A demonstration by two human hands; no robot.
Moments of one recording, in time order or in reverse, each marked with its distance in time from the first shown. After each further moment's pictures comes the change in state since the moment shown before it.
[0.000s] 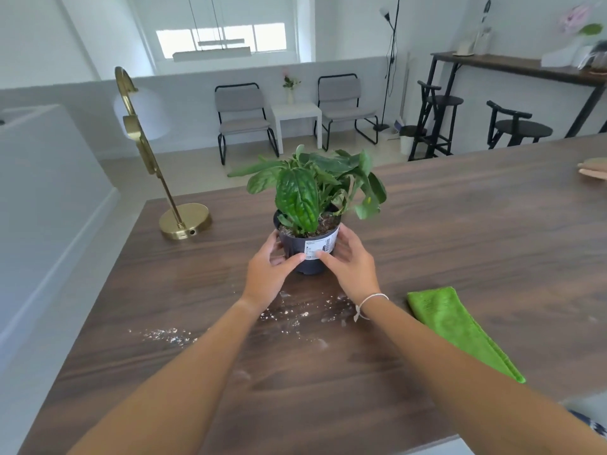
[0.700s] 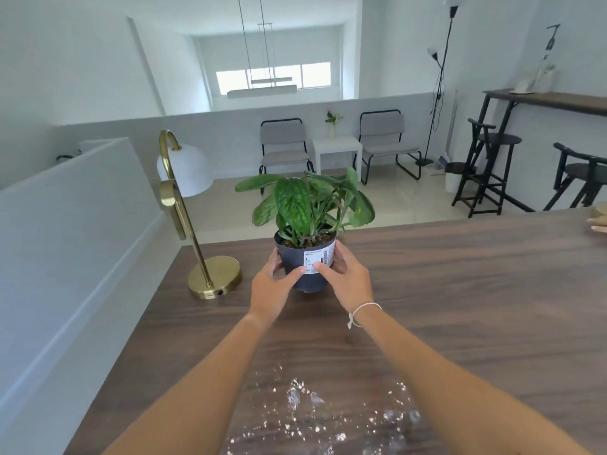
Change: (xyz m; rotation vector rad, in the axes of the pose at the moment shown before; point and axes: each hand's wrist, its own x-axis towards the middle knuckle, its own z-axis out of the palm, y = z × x) left_hand 0.112 0.007 -0.042 -0.006 0.223 -0.084; right_hand 0.135 -0.010 0.067 0.060 -0.127 0.012
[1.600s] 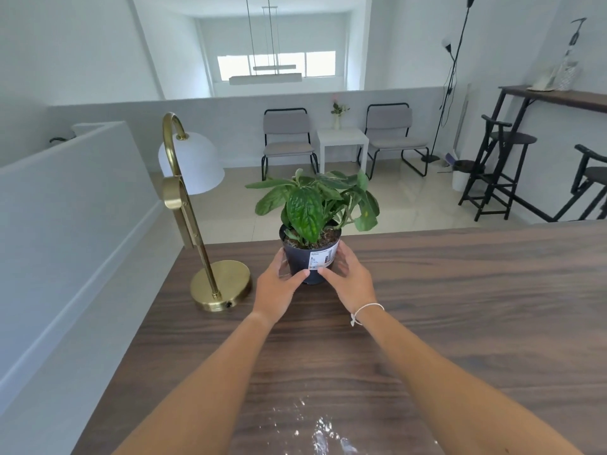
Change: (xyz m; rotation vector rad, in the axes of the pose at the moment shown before) left_hand 0.070 -0.035 -0.021 0.049 -0.050 -0.003; right_hand 0.061 0.035 0.044 -0.162 -0.039 0.031
